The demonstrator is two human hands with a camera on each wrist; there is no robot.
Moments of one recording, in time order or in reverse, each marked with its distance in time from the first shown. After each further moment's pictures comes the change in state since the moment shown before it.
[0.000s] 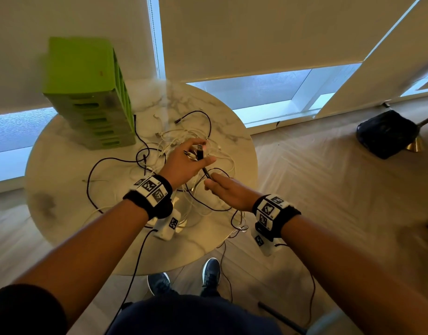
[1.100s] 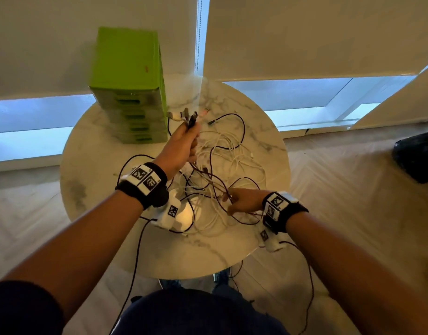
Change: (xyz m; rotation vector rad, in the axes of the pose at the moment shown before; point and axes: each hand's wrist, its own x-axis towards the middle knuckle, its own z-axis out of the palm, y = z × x) left_hand 0.020 0.013 -0.096 -0.373 0.070 -0.174; right_hand 0.091 0.015 0.018 -0.275 -0.489 0.298
